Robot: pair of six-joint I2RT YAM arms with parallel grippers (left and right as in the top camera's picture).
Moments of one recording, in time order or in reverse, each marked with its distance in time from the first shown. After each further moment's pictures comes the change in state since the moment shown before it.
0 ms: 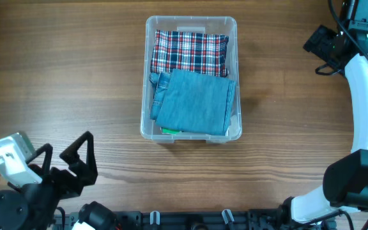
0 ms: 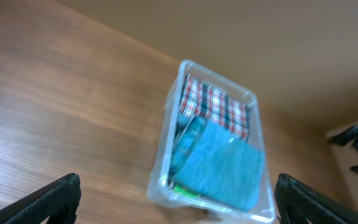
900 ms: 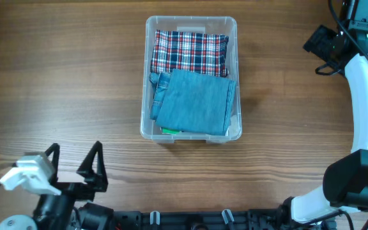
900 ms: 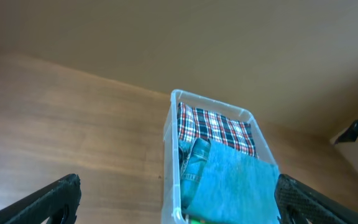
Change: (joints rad) left arm 0.267 -0.338 -0.440 0.385 0.234 0.322; right arm 0.000 0.000 0.000 0.000 0.000 0.000
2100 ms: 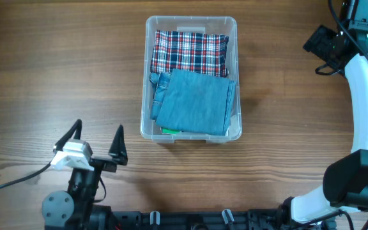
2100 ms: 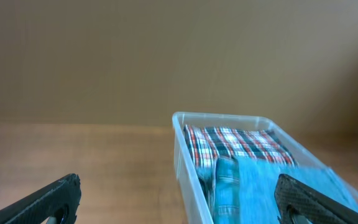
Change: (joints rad) left arm 0.187 -0.246 -0.648 0.648 0.210 0.252; right arm 0.000 0.000 0.000 0.000 0.000 0.000
